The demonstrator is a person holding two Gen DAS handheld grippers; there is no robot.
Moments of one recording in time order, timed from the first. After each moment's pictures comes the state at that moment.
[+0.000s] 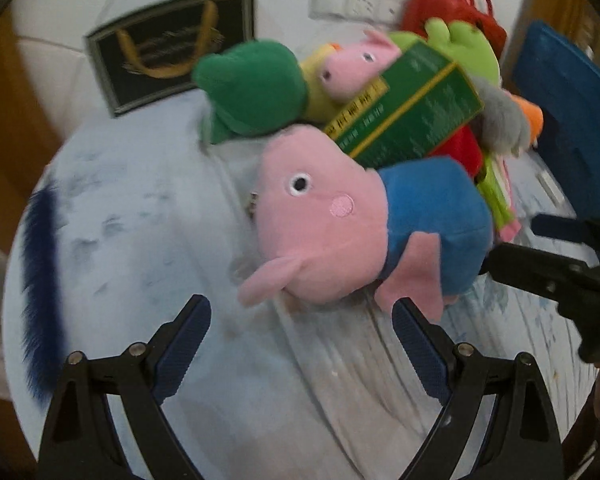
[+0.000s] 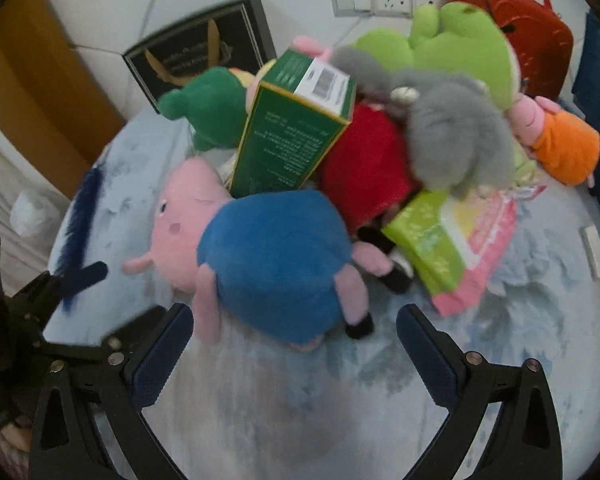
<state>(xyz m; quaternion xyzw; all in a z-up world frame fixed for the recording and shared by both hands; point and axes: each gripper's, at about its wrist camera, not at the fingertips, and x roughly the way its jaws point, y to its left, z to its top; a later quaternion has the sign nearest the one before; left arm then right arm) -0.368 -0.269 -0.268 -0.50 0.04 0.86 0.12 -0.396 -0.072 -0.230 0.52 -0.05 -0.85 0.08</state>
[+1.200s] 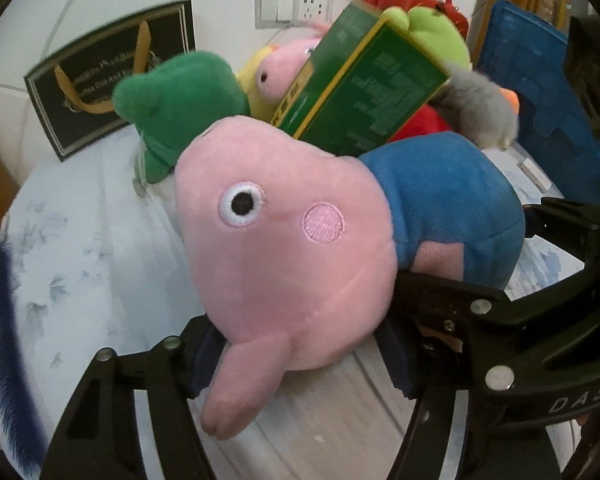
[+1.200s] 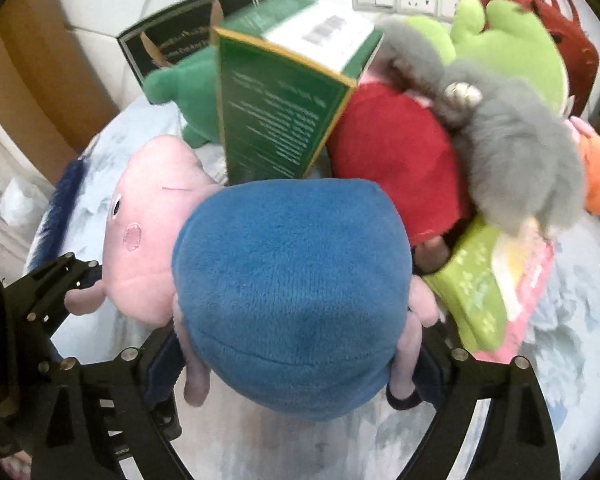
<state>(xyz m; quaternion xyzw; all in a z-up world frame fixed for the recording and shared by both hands) -0.380 -0.243 -0.267 -0.46 0.06 0.87 0.18 -0.427 -0.087 -0.260 0.51 -0.02 -0.86 0.10</state>
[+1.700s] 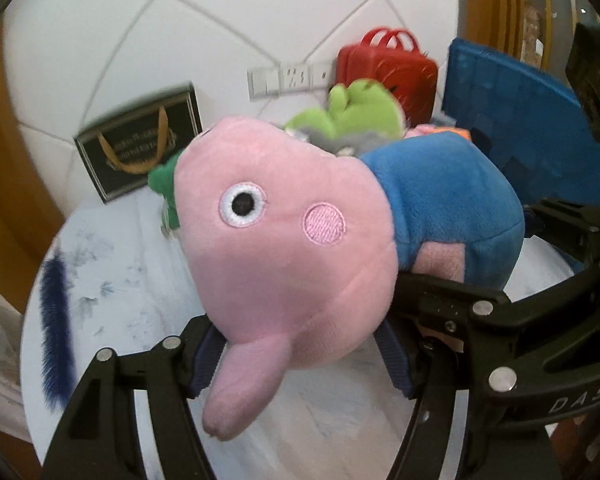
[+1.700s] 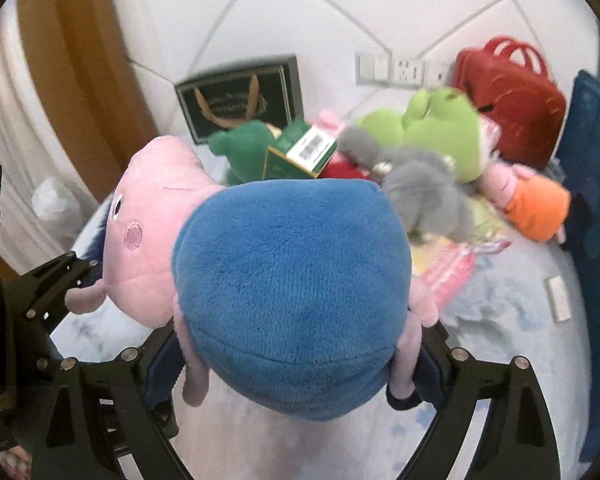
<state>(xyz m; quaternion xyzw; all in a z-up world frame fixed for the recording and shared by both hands) -0.272 -0.189 -0.176 -0.38 0.07 0.91 0.14 -0.319 -0.038 -0.160 0.42 0.00 -0.90 0.14</state>
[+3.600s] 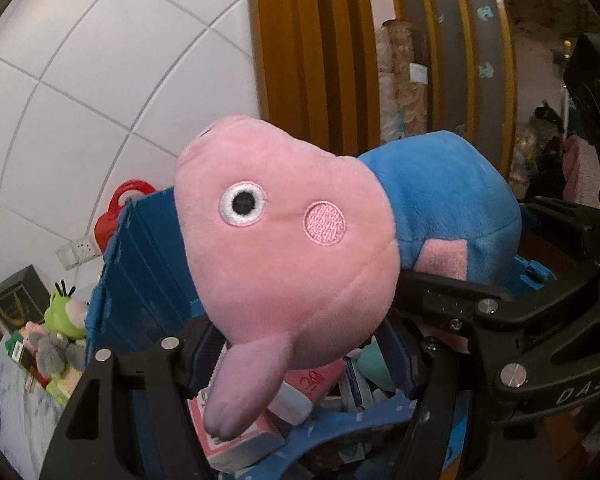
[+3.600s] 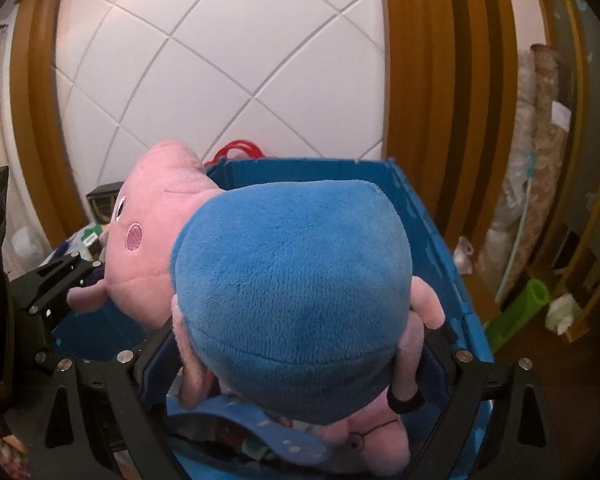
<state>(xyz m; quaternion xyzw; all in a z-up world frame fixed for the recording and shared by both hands) -0.181 0.460 -0.007 -0.26 0.09 0.94 0.21 -0.142 0.594 0.025 0.29 0.01 -0.95 0.07</state>
